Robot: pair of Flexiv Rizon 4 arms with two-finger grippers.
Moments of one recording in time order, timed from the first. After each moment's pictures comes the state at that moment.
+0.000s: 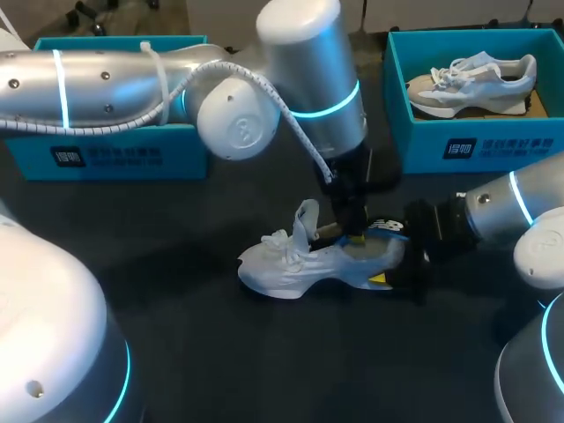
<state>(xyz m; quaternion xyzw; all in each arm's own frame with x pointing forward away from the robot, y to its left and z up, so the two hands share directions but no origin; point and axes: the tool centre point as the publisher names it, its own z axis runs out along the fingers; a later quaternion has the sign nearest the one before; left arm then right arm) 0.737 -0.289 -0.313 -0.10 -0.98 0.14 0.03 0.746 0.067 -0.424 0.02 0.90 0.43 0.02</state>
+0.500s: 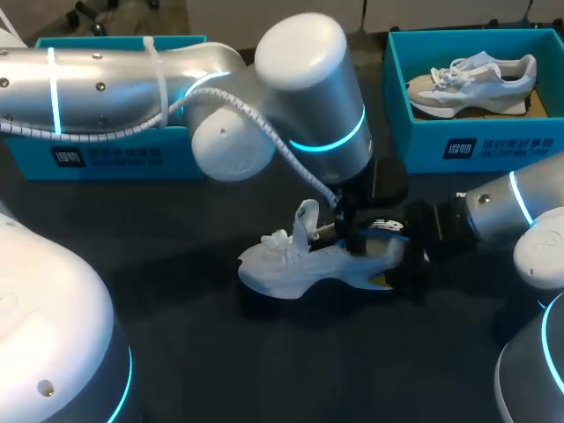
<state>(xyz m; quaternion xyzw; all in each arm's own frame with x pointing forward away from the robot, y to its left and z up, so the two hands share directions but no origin) 0.736 -0.294 -0.308 -0.09 -0.98 0.15 -0.07 0.746 0.067 -0.424 0.02 0.90 0.43 0.02</state>
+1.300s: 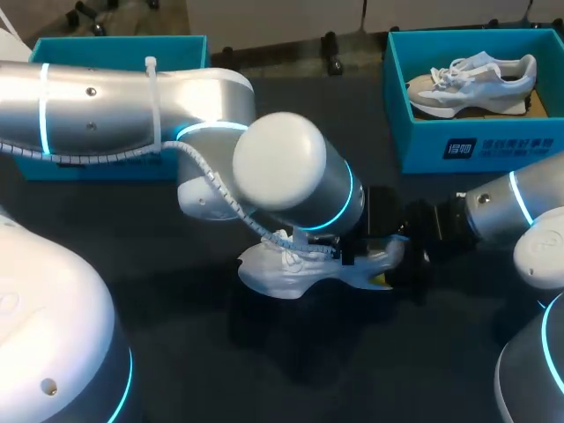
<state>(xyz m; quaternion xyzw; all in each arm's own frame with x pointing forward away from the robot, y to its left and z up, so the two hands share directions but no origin) 0.737 -0.295 -0.317 -0.06 -0.96 0.18 -0.22 0.746 0.067 -0.424 0.02 0.90 0.43 0.02</state>
